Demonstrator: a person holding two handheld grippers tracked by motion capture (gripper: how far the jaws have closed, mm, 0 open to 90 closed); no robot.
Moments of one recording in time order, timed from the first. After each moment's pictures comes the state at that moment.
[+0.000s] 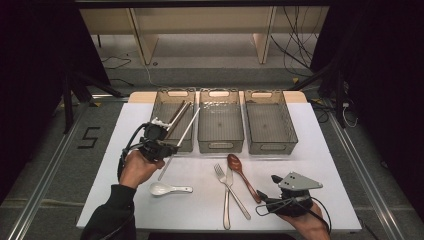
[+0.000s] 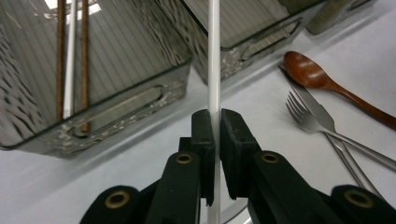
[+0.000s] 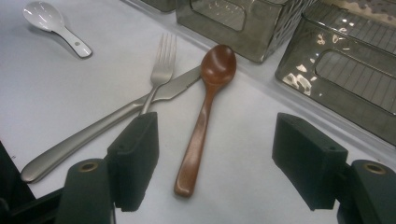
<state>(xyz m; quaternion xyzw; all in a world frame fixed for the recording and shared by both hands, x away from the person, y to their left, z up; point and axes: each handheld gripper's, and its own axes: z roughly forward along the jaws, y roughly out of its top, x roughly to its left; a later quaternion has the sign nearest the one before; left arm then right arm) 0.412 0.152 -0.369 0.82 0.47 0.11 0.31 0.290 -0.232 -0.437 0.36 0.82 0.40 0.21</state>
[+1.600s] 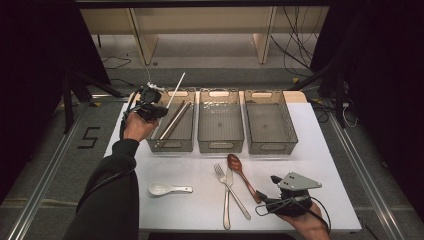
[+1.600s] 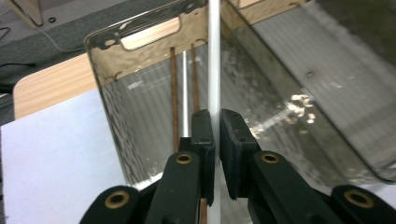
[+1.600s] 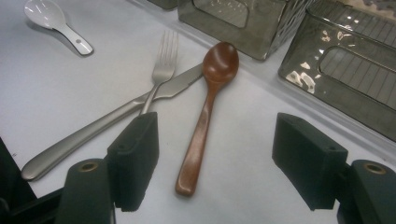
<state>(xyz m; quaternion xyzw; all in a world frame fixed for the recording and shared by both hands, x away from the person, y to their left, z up) 0.522 0.178 -0.362 0.79 0.49 0.22 0.30 0.291 -0.231 -0.439 0.36 0.82 0.40 0.20</state>
